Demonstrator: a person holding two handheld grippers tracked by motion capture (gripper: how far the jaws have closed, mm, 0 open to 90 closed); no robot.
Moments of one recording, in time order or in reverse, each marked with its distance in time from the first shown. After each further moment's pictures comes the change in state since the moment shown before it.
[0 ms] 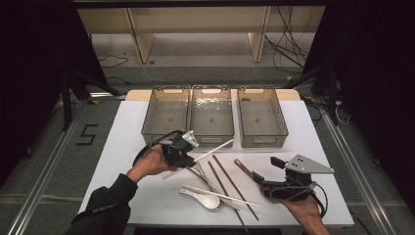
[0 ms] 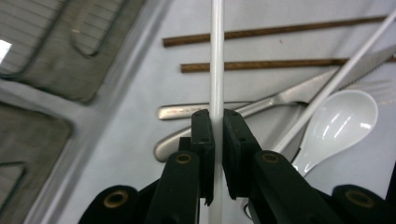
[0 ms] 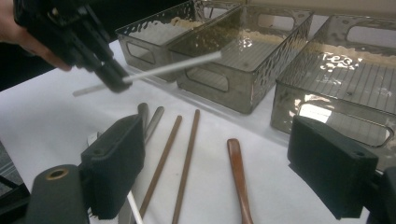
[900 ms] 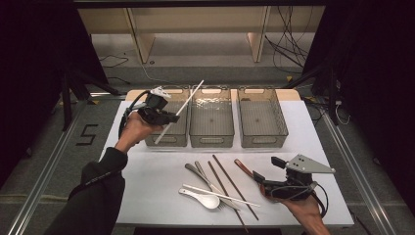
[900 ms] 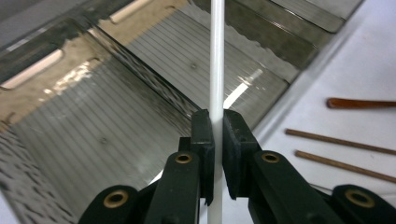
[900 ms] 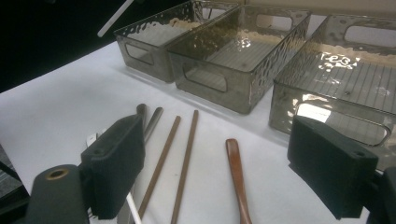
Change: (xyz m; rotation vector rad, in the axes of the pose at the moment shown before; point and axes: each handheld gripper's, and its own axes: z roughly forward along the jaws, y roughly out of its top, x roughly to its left) left arm 0.090 0.010 -0.064 -0.260 0.209 -0.260; right arm -0.001 0.000 -0.001 -0.004 -0.004 0.007
